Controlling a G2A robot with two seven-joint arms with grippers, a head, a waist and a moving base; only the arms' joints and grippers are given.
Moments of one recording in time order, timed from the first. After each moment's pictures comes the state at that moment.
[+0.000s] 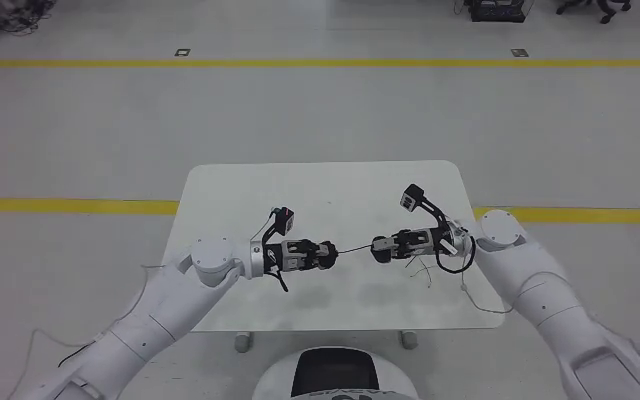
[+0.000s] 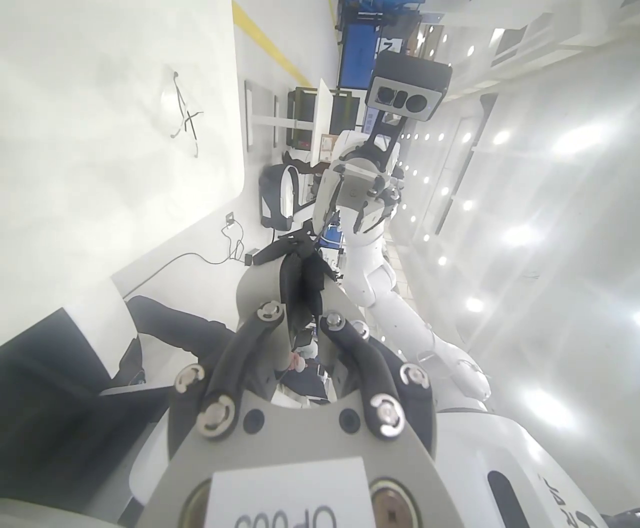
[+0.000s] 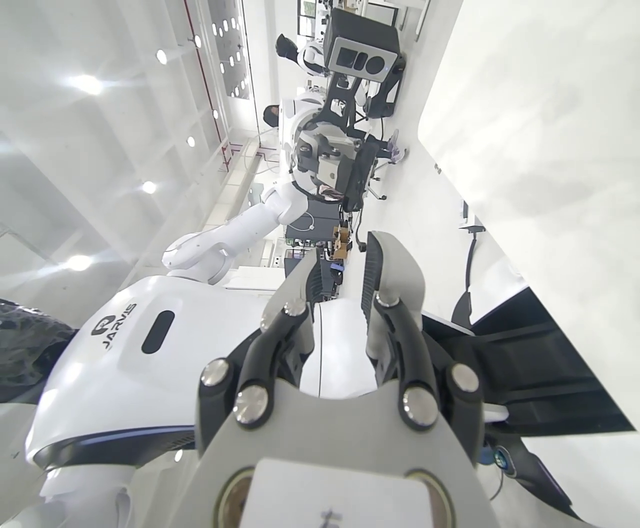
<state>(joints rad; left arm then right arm) 1.15 -0.96 -0.78 -1.48 -0.62 -0.01 -0.82 -1.04 -1.00 0.91 -1.12 0.66 -0.34 1.39</state>
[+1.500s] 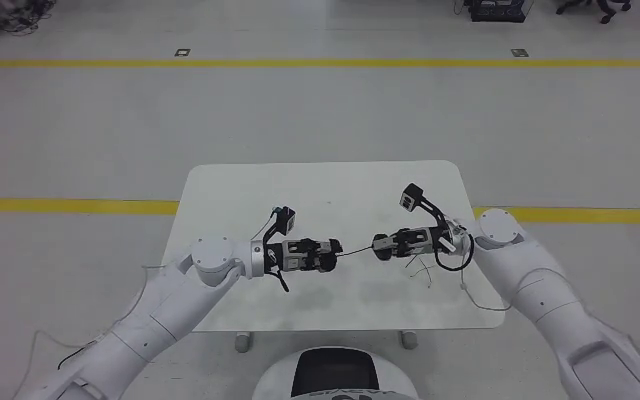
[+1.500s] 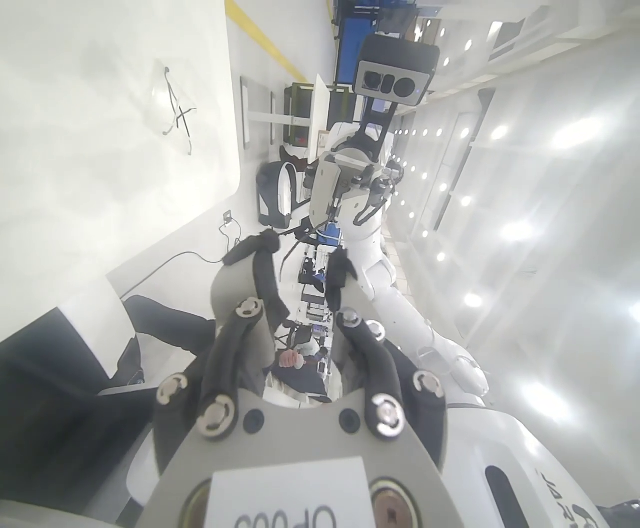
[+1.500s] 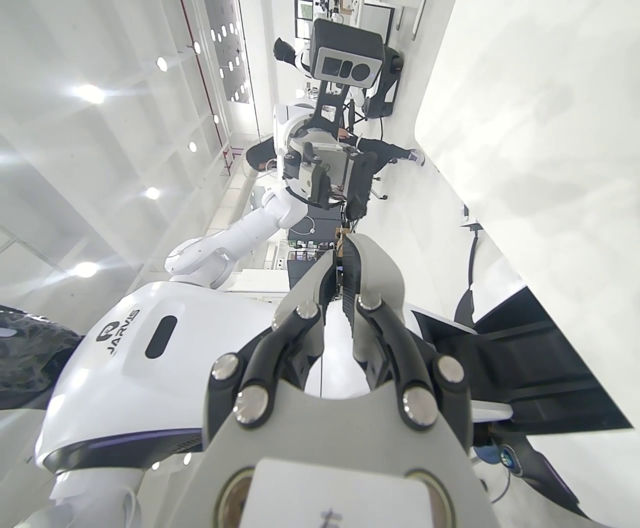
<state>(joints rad) 1.17 -0.98 -0.80 -1.48 -0.62 -0.02 -0.84 -1.02 -1.00 0.88 -1.08 0.69 -0.34 1.39</state>
